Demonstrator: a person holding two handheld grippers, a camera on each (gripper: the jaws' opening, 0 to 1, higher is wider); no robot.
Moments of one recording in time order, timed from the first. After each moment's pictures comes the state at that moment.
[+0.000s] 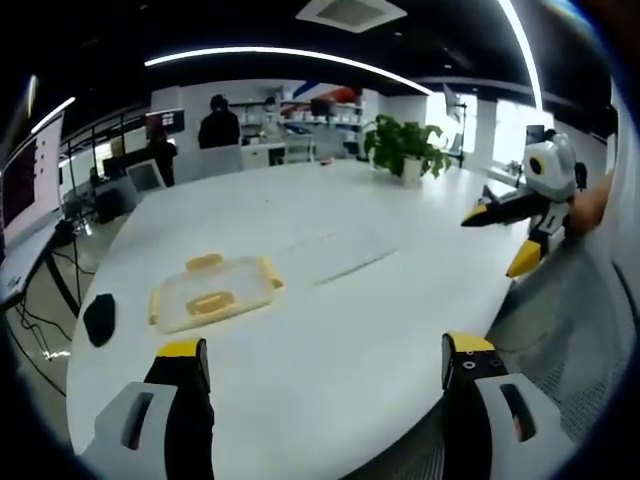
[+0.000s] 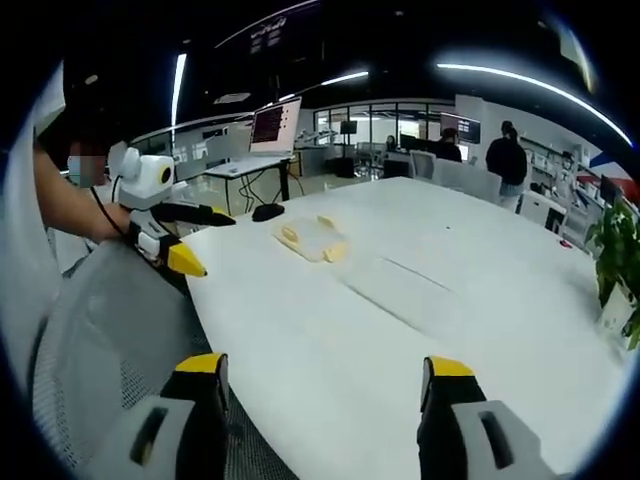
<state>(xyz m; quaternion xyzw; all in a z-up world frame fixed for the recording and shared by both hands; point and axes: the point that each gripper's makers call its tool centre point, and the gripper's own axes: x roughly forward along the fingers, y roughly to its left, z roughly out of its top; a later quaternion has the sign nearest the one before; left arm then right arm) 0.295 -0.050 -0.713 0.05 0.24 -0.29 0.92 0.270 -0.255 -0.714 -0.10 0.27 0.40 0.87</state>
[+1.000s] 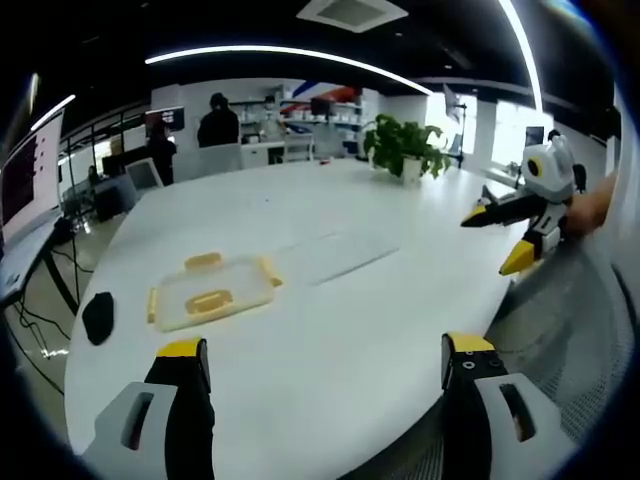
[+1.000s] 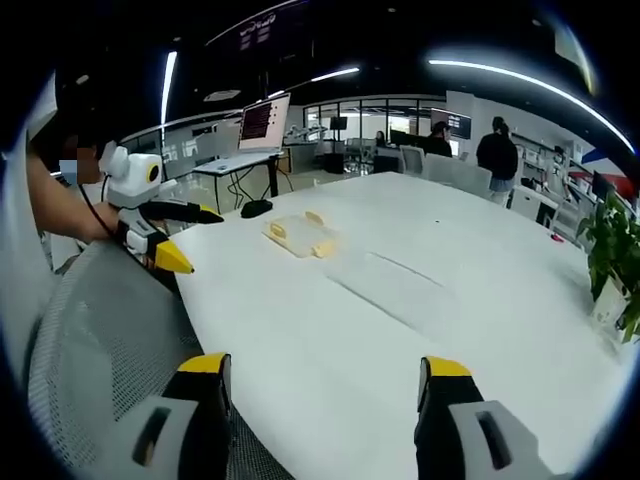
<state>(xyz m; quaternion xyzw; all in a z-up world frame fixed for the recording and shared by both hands) 0.294 -0.050 -0.714 0.05 0.24 -0.29 0.92 0.275 -0.265 -0.719 -0.10 0.28 0.38 0.88</state>
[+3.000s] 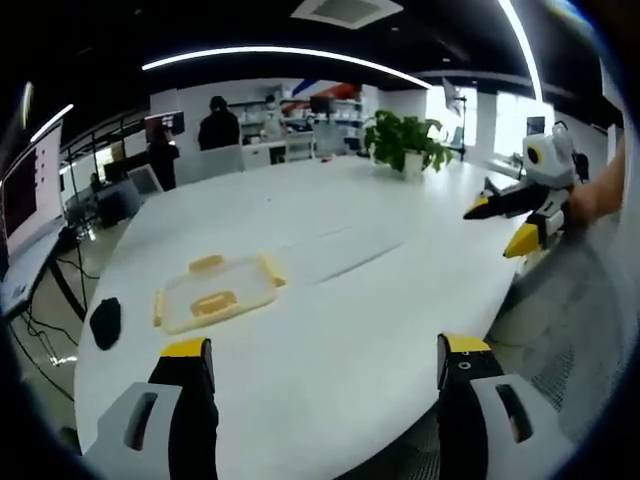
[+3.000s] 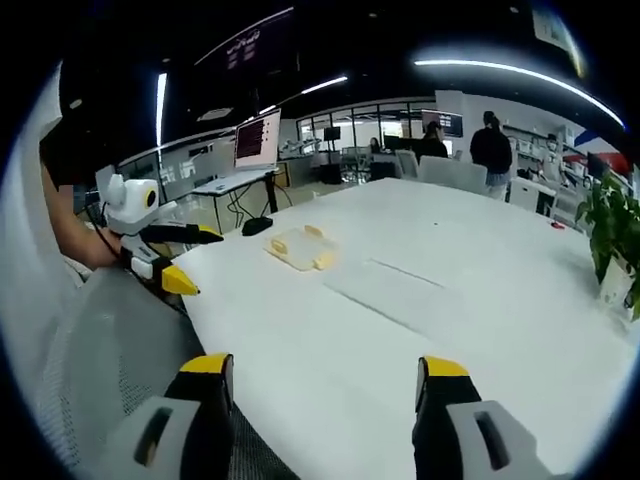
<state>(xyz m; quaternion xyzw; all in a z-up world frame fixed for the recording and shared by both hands) 0.292 -0.049 -0.715 0.07 0.25 -0.28 0.92 0.274 -0.263 -0.709 -0.05 0.27 0.38 0.88</state>
